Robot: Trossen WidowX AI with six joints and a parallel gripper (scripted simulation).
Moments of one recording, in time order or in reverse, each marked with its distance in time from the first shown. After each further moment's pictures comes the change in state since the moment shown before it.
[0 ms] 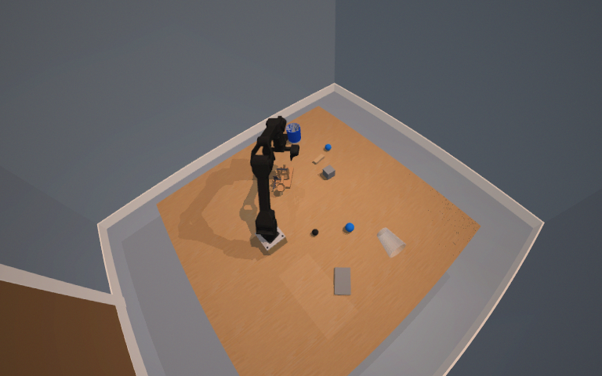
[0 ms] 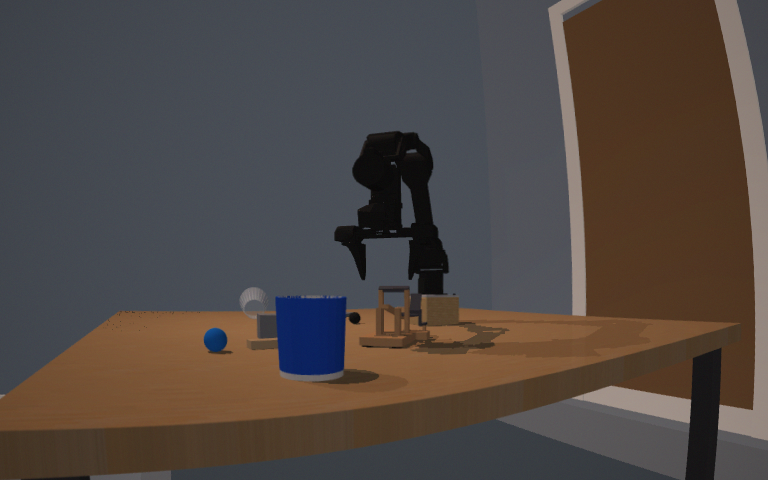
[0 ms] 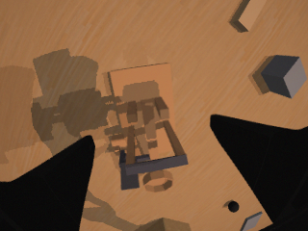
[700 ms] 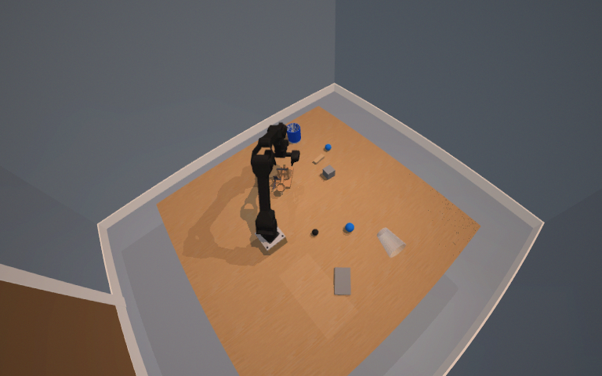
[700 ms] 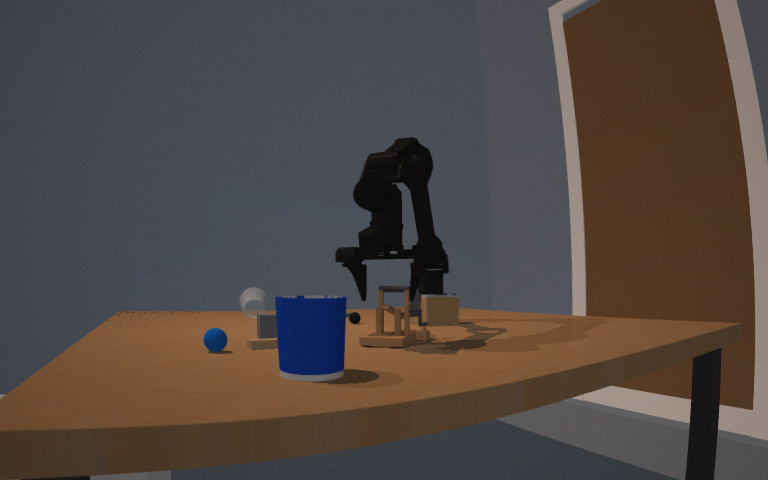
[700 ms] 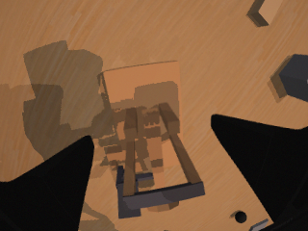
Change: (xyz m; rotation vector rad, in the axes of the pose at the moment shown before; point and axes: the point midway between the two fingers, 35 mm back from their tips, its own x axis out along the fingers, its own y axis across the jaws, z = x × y) arm 0.038 0.000 -0.003 -0.001 -0.001 0.000
